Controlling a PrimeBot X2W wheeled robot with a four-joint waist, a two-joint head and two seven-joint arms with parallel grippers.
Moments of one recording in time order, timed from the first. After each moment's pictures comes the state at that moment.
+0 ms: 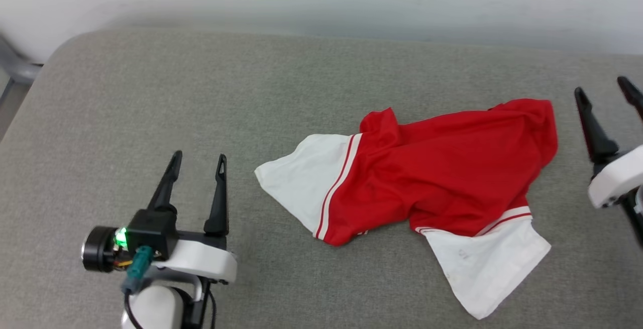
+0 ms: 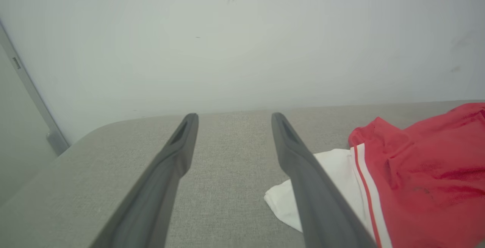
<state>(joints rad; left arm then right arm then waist) -0.14 0.09 -0.09 0.09 -0.07 0.01 -0.26 -0.57 -0.54 0.27 0.55 0.40 0.13 -0.22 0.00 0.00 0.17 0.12</state>
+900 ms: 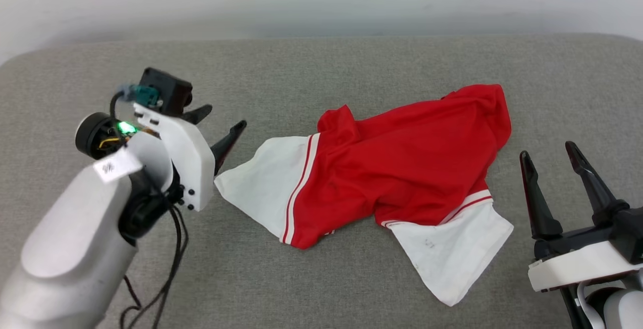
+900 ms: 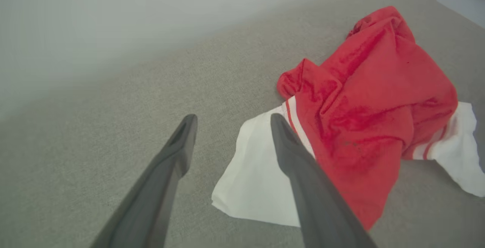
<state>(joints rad) -0.62 0.50 -0.48 0.22 -0.62 -0.13 0.36 -0.08 -0.17 -0.01 -0.08 0.12 0.13 -0.15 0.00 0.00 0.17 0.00</state>
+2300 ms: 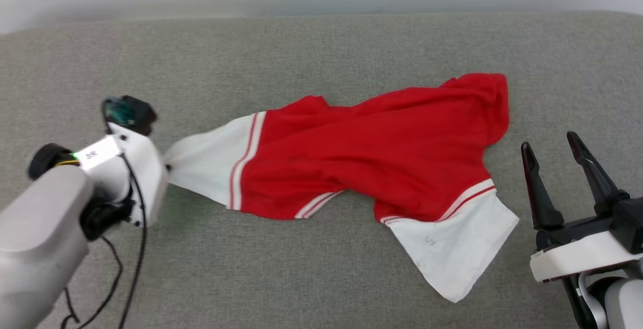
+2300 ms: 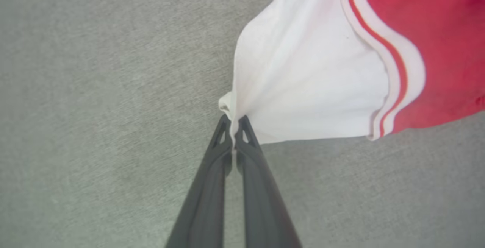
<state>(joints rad) -0.81 0.66 -0.88 0.55 -0.87 -0.13 0.49 -0.12 -0.19 0.00 -0.05 0.11 0.13 -0.16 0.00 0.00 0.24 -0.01</state>
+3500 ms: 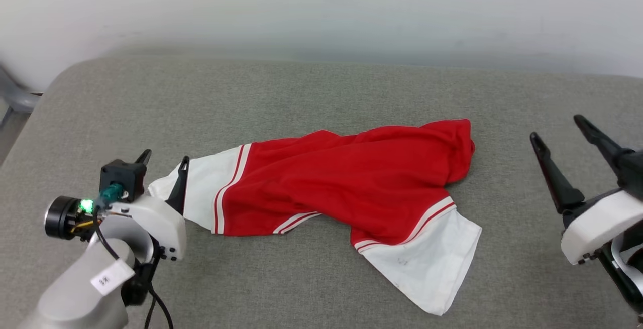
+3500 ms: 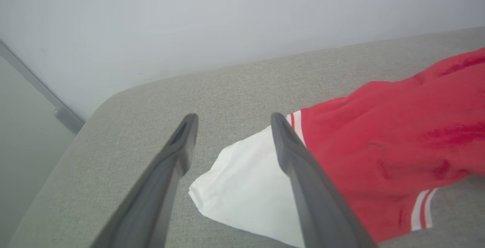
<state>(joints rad) -0.57 0.59 -0.78 0.55 -0.75 0.17 -0.25 -0.20 -0.42 0.09 -0.09 0.22 0.13 0.10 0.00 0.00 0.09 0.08</state>
